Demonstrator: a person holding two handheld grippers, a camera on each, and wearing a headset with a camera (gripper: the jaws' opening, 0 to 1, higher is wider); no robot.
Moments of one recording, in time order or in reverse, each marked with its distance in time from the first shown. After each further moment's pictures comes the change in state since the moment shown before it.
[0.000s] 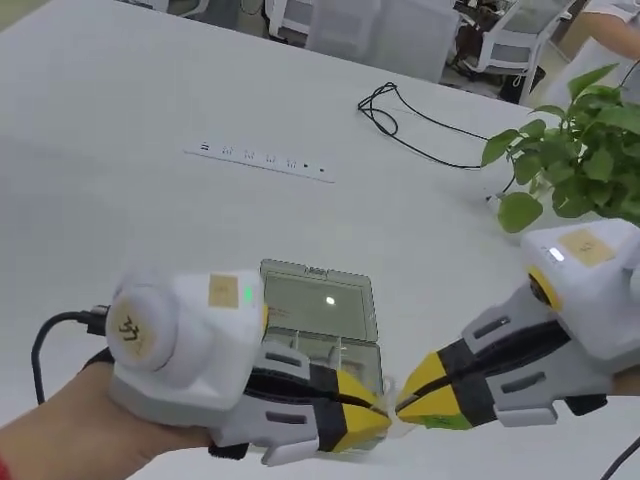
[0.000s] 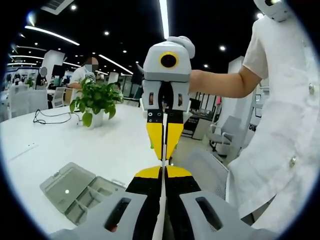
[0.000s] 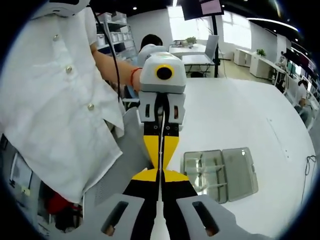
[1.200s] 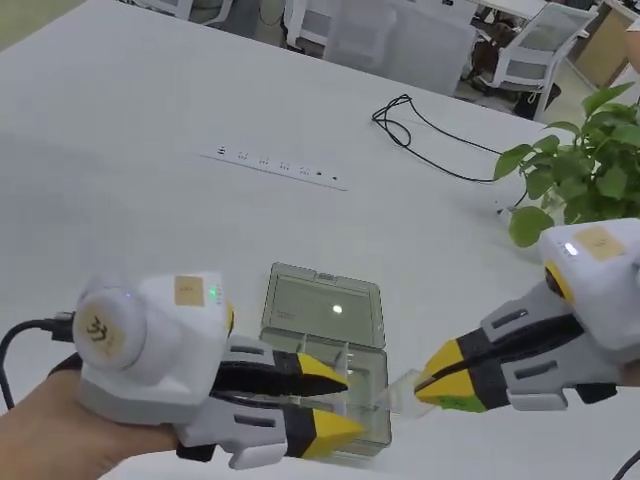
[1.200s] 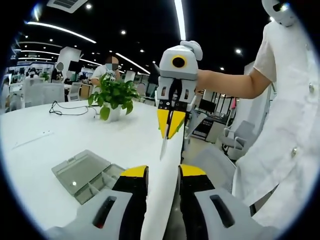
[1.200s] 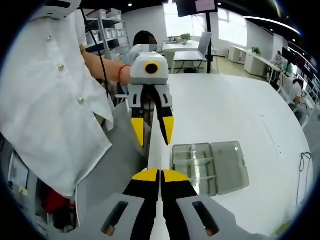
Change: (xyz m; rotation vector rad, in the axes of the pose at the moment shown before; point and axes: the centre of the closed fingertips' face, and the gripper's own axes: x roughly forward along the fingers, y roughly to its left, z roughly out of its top) left arm -0.029 0.019 -0.015 -0.062 -0.009 0.145; right arm -0.012 -0.026 -0.014 0.008 0.042 -0.058
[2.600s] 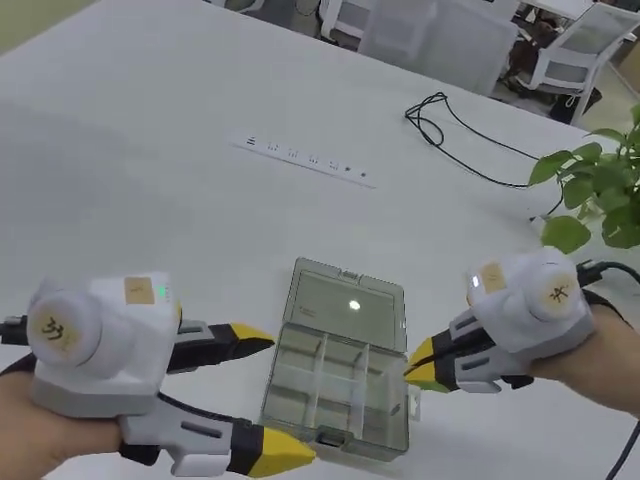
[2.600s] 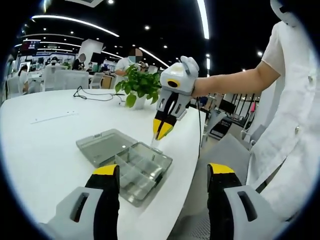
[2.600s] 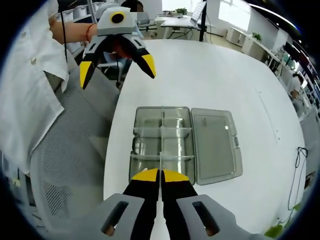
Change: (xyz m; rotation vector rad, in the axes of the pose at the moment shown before) left arm -0.041 0.043 -0.041 -0.094 0.032 0.174; right arm 0.059 -0.082 -0.075 -0.022 0.243 -0.085
